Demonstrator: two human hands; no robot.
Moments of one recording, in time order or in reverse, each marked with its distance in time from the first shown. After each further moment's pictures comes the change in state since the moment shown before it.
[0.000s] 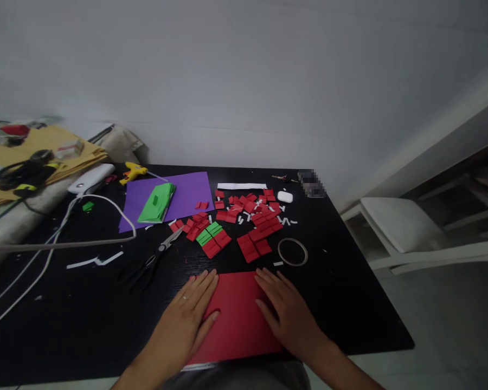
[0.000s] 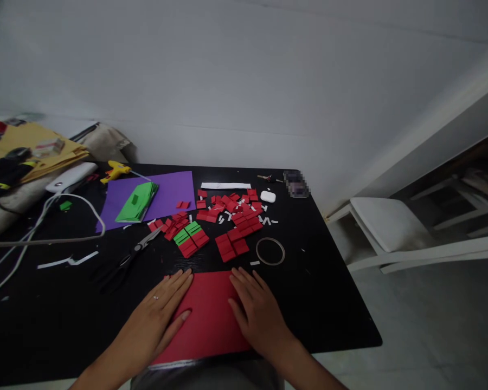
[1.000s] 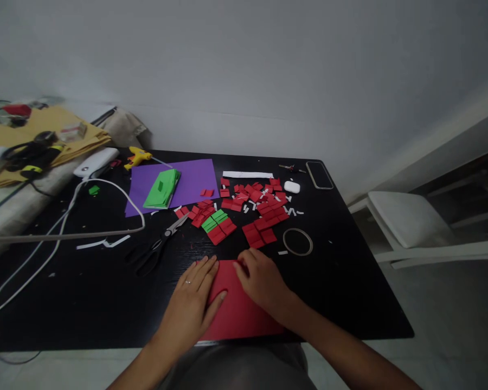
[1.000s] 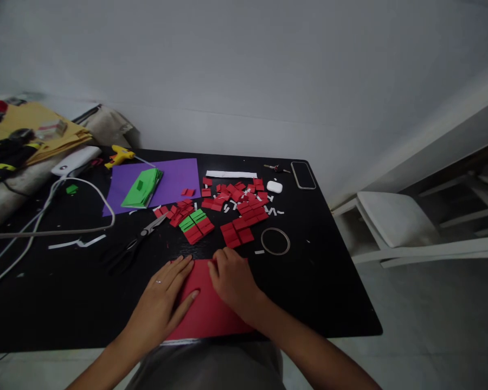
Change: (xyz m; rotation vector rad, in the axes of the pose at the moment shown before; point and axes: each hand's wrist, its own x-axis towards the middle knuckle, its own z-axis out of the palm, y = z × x) left_hand 0.003 0.016 -0.001 -0.093 0.063 -0.177; right_hand 0.075 -0.036 0.015 0.094 -0.087 0.215
